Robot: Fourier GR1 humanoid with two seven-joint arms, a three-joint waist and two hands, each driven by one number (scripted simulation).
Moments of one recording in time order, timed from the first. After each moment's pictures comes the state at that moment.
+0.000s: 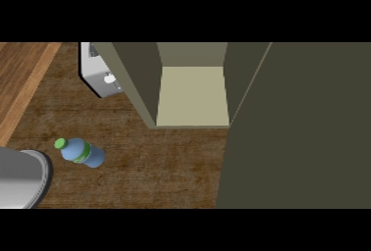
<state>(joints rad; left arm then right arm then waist) 0.19 0.53 0.39 -1.90 1.06 -0.67 0.23 0.20 -0.05 0.34 -2.47 0.03 0.05 0.29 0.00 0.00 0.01</state>
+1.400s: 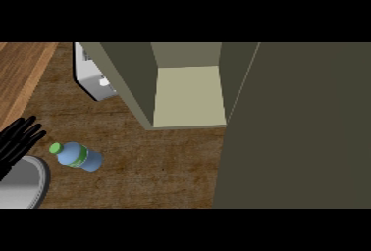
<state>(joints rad) 0.08 0.37 0.38 -1.62 0.42 -0.77 0.09 0.13 -0.07 0.47 -2.47 0.06 -0.06 0.36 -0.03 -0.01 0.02</state>
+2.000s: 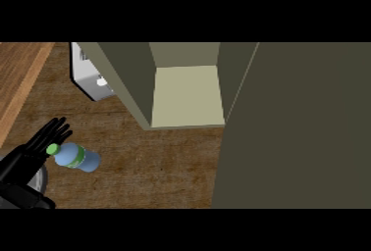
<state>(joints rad) -0.07 0.33 0.36 -1.19 0.14 -0.80 -0.22 0.11 -0.09 0.50 -2.47 0.07 -0.10 0.38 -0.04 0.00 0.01</state>
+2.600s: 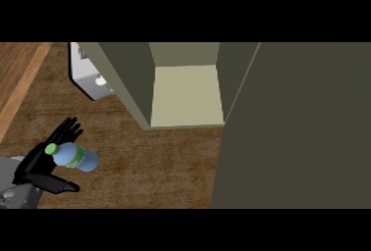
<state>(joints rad) -0.24 0.35 0.33 -0.73 -0.04 -0.67 -0.52 0.12 -0.13 0.52 -2.48 0.08 -0.14 0.38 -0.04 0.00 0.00</state>
